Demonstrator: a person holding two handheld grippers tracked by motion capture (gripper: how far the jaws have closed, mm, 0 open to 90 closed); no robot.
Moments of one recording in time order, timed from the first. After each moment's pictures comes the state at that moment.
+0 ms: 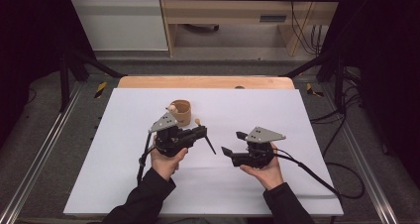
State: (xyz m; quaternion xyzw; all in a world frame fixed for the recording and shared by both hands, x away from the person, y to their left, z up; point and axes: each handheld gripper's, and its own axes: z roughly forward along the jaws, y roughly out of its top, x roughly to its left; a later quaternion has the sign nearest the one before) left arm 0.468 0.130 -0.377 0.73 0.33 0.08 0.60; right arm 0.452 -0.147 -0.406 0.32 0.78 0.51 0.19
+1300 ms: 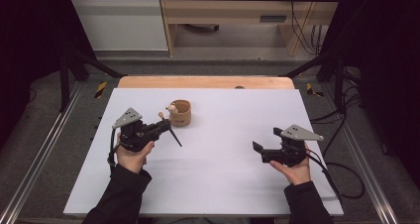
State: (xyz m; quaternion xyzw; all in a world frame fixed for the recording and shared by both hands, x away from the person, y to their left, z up) left arm 0.473 0.210 -0.367 0.71 0.40 0.15 0.56; right arm 0.449 -0.225 -0.403 0.41 0.73 0.49 0.23
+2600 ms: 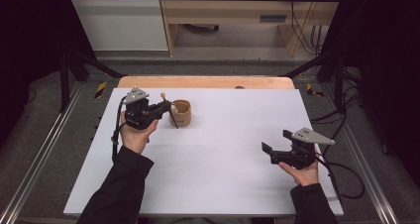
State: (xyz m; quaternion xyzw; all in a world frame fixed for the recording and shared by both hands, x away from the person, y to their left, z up) left arm 0.521 0.198 -0.340 0.73 0.41 0.20 0.51; right arm 0.444 -0.249 -0.410 0.43 0.72 0.50 0.24
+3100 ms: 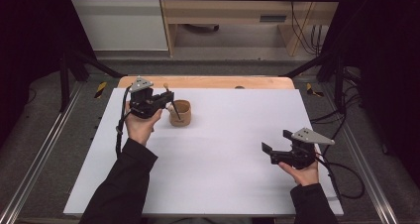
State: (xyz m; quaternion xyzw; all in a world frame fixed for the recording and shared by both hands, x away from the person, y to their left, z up) left arm 0.546 0.190 -0.332 0.72 0.42 0.21 0.51; right arm 0.444 -0.249 -0.411 0.43 0.72 0.50 0.23
